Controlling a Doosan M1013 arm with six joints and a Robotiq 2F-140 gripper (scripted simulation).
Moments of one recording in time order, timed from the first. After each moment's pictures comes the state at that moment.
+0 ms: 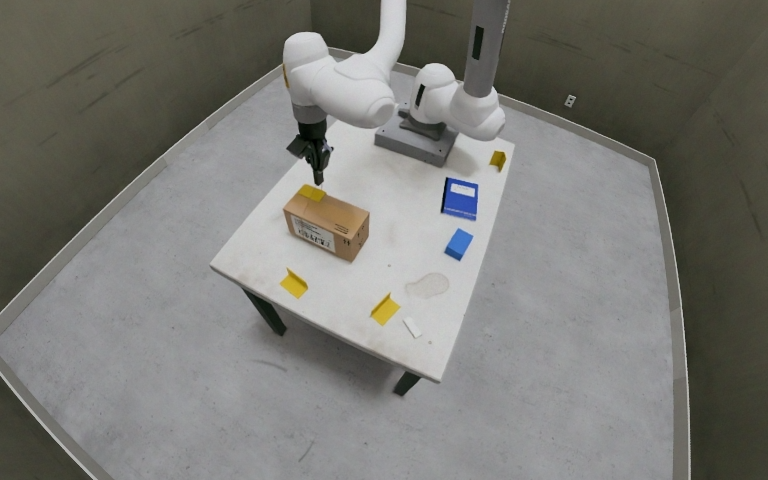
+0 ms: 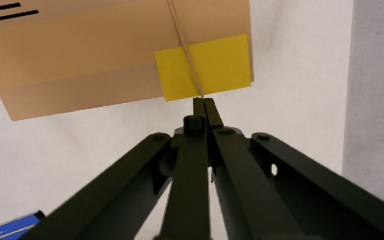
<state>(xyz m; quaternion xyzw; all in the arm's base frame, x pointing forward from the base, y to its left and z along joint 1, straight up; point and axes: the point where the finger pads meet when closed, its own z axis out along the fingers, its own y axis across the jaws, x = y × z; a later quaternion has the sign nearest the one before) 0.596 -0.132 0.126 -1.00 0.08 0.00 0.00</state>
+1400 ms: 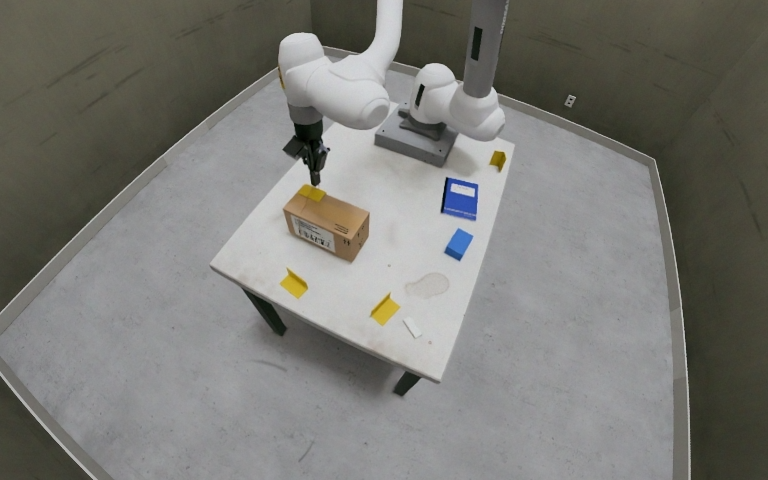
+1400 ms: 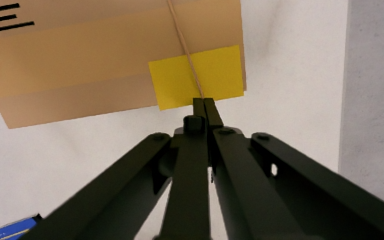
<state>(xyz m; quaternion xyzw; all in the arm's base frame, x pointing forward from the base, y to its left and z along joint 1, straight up) 0.603 -0.139 0.126 -1.00 0.08 0.00 0.00</state>
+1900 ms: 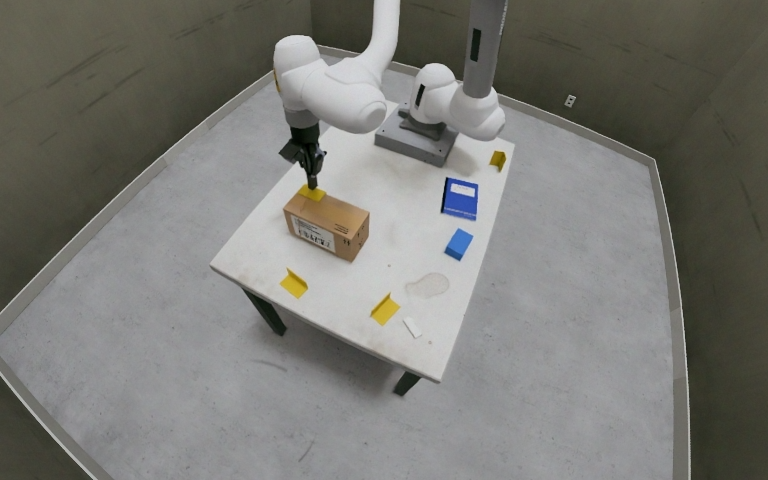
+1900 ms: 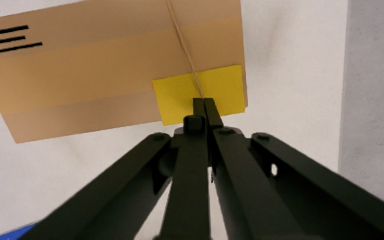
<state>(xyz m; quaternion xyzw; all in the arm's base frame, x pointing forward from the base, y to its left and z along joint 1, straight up) 0.619 -0.139 0.126 -1.00 0.08 0.00 0.00</state>
